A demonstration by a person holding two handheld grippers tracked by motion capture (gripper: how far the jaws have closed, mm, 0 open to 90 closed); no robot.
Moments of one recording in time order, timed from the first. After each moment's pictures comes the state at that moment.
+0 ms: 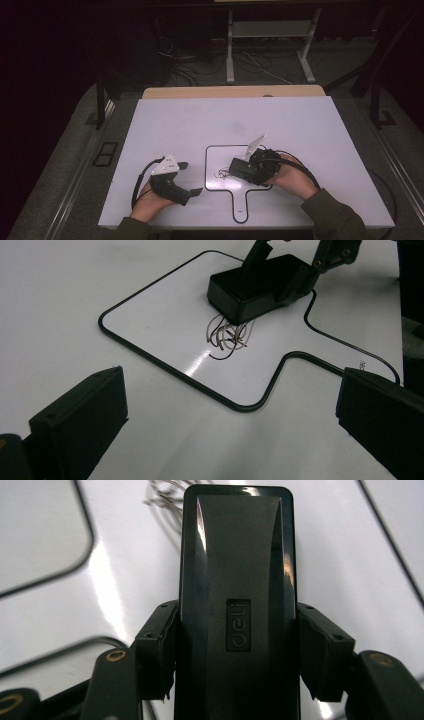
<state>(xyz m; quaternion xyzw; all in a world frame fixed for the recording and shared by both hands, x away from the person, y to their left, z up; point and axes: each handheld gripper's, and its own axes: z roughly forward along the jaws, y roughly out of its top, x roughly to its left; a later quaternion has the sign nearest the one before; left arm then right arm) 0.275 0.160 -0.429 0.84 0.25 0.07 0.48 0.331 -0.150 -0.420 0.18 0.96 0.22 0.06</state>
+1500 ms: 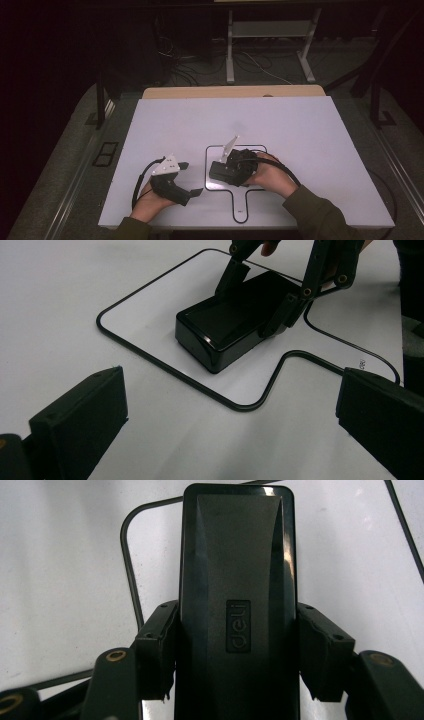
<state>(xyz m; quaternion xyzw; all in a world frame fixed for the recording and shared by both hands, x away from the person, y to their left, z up) 0.275 0.159 -0.429 0.84 0.25 0.07 0.48 0.336 -0.091 -0.418 0.13 0.97 0.21 0.05</state>
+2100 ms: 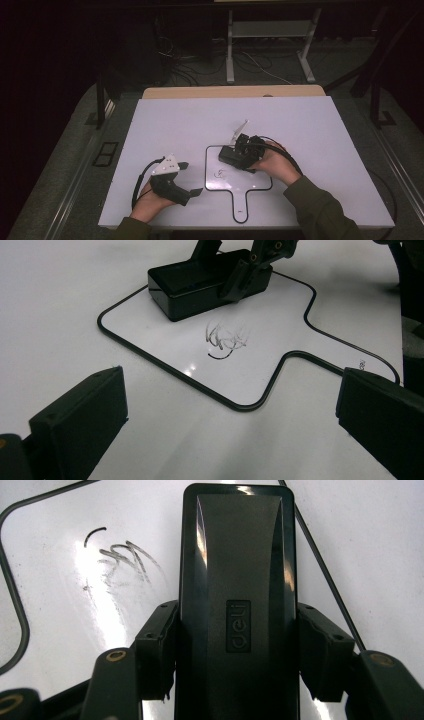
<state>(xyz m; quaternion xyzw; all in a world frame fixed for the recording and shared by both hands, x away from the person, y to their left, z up) 0.275 0.160 -0.429 0.84 0.25 0.07 0.48 0.378 -0.117 -0.418 0.20 0.96 0.20 0.07</state>
